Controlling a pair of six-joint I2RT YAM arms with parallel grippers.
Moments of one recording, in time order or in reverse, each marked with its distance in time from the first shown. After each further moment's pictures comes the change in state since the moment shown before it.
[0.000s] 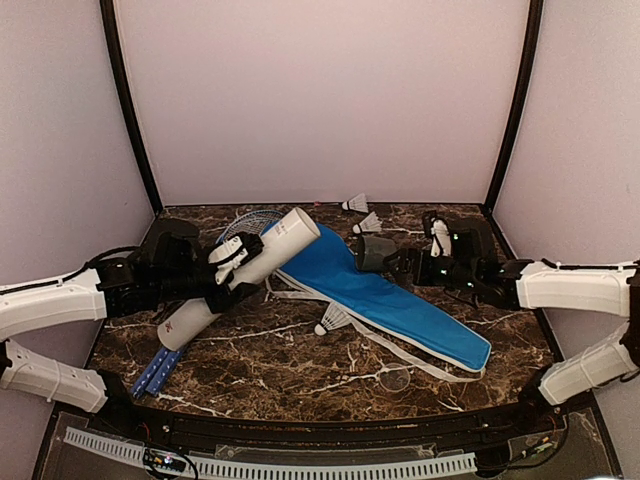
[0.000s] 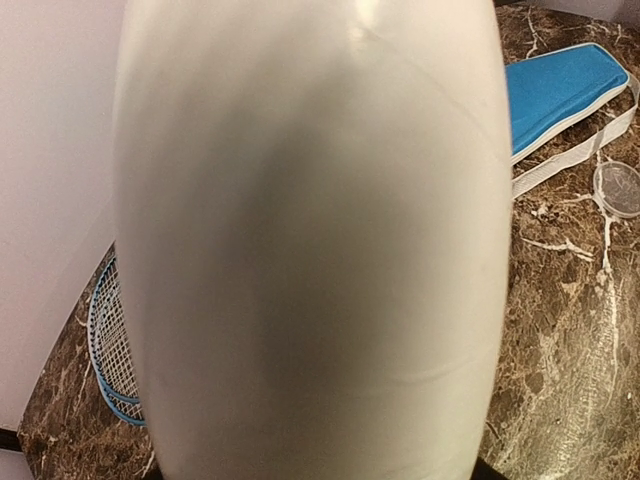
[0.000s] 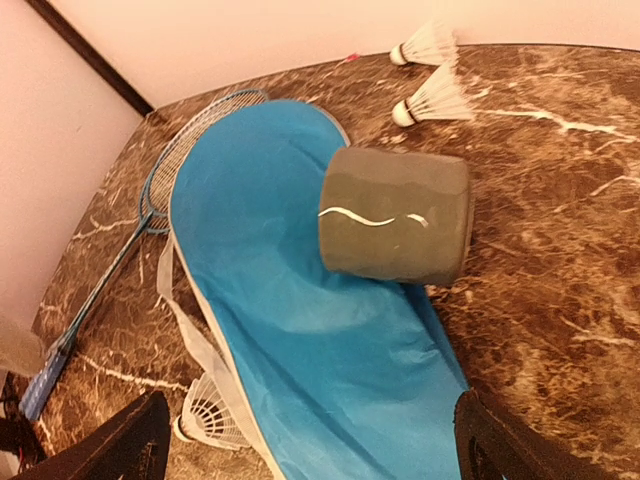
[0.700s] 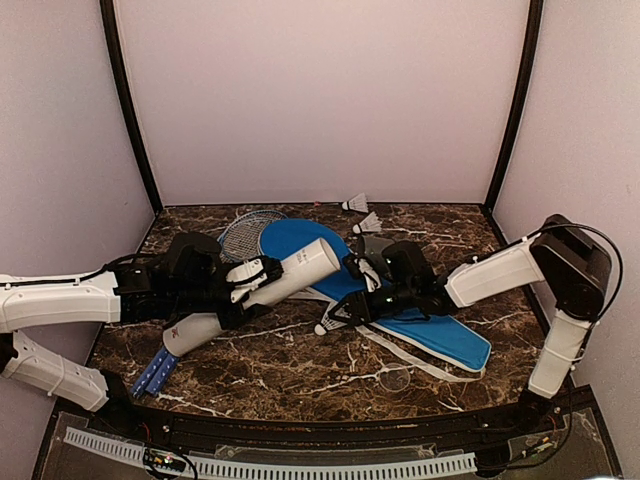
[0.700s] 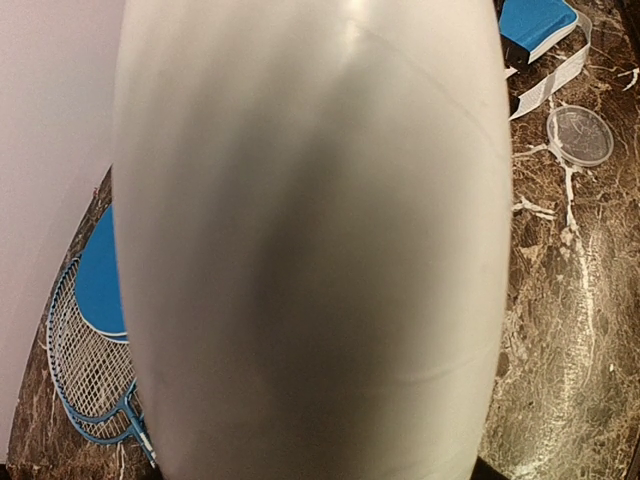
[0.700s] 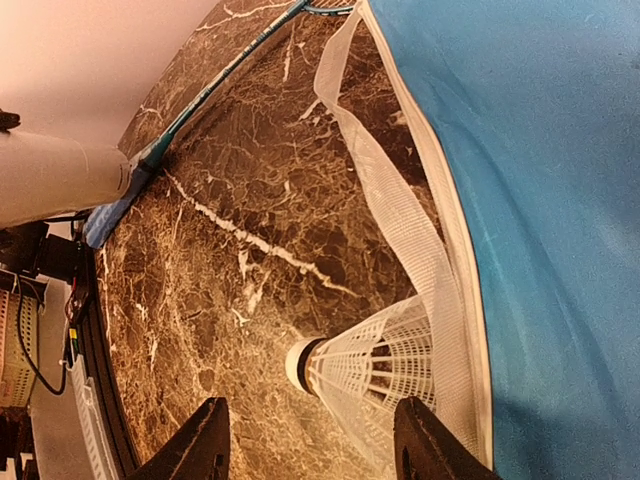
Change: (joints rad) left arm -0.085 0.086 0.000 -0.011 0.011 0.041; right arm 0.155 0.481 0.177 0.138 -0.445 -0.074
